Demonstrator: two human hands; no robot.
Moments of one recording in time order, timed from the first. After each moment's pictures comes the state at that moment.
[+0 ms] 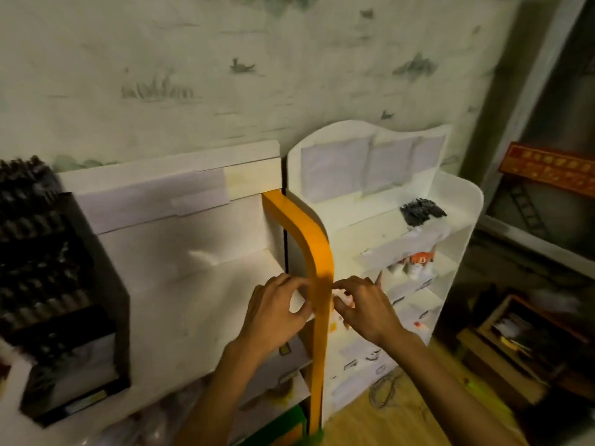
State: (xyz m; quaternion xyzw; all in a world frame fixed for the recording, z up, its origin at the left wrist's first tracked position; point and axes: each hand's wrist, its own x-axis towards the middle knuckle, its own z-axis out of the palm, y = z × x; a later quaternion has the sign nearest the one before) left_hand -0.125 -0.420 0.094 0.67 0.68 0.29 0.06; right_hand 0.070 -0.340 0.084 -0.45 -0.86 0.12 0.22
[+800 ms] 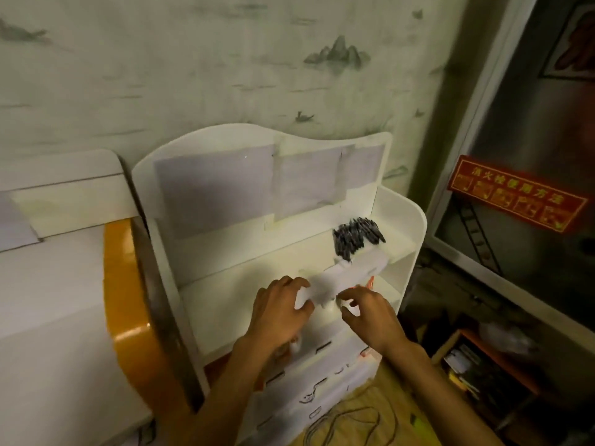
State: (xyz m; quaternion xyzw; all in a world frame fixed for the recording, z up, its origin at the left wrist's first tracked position) left_hand 0.095 -0.095 0.058 0.66 0.70 0.24 0.08; right_hand 0.300 -0.032 0.034 -0.50 -0.83 0.14 0.19
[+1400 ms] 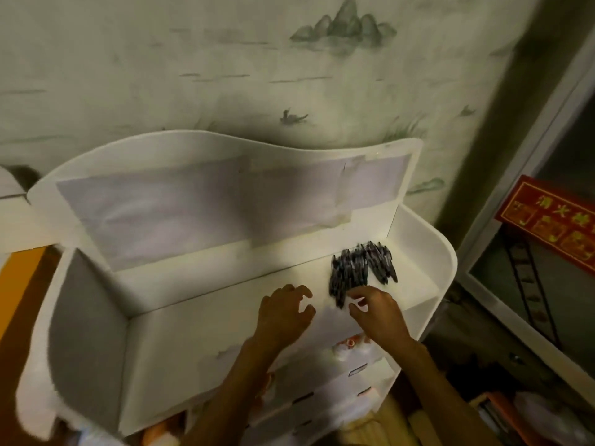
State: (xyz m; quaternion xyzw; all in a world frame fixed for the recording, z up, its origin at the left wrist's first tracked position) left_hand 0.132 0.113 0.018 0.58 0.77 0.21 0.12; right_hand 0.331 0.205 0.016 -0.48 -0.82 0.23 0.21
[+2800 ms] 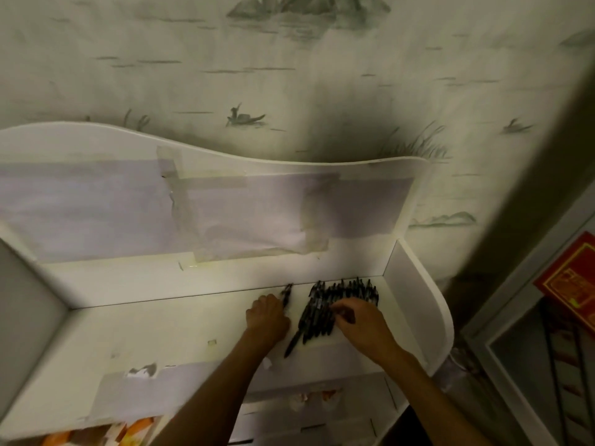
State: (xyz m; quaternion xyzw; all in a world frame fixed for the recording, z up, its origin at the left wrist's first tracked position) left_hand 0.173 0.297 -0.055 0.36 0.92 0.06 0.16; right_hand 0.369 0.401 -0.024 -0.33 -0.87 0.32 0.17
